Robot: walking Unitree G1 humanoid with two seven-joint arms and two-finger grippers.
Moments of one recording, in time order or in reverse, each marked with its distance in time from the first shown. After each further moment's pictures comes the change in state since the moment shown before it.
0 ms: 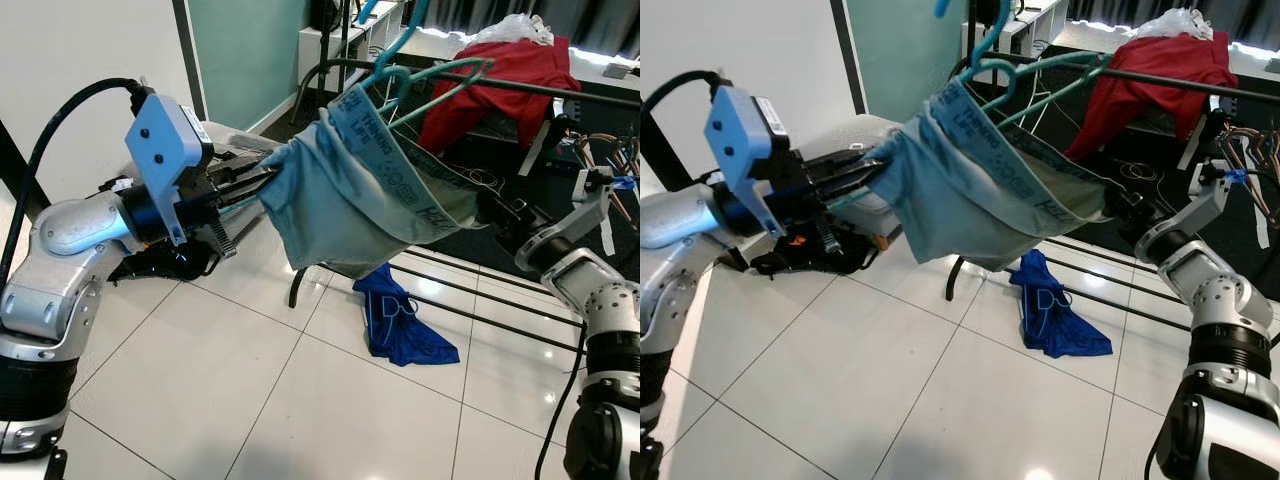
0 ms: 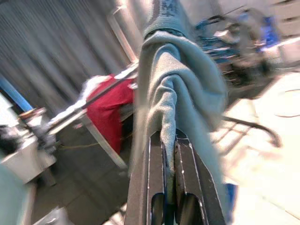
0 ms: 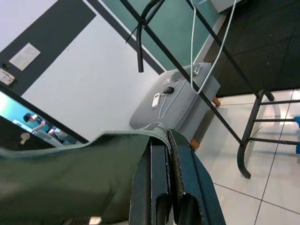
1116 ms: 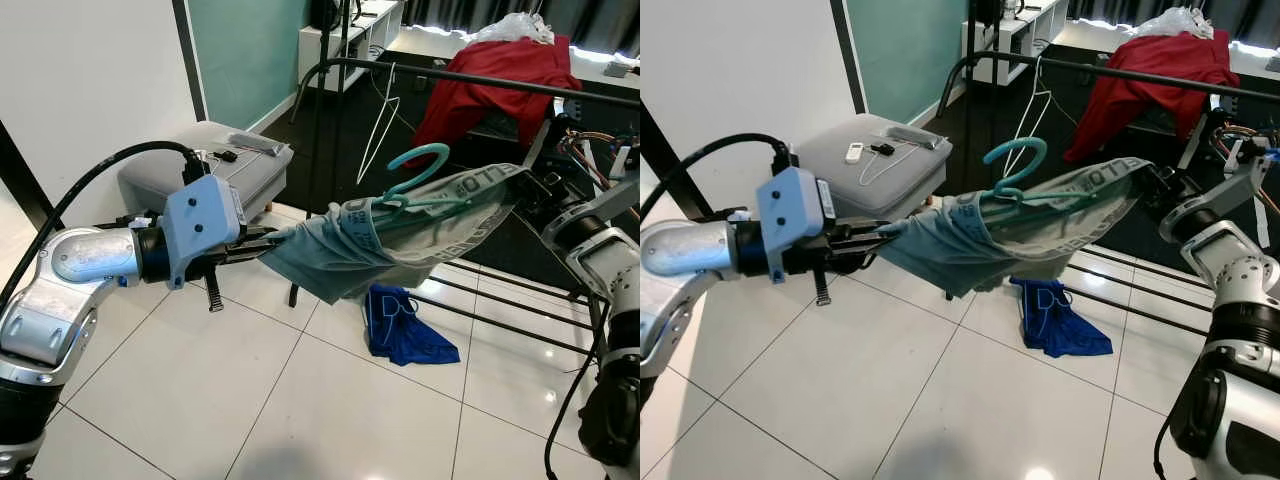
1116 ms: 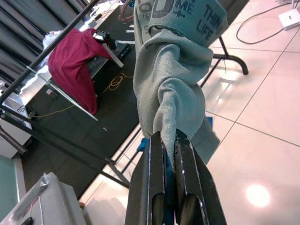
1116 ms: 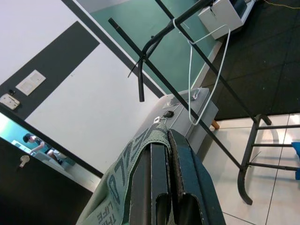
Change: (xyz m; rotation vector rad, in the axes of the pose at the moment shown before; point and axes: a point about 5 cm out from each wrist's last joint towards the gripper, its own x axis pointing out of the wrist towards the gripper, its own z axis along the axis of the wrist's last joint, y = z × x) left arm -0.010 -0.014 -0.028 0.107 0.257 -0.171; right arm -0.002 0.001 0.035 0.000 -0.104 -0.002
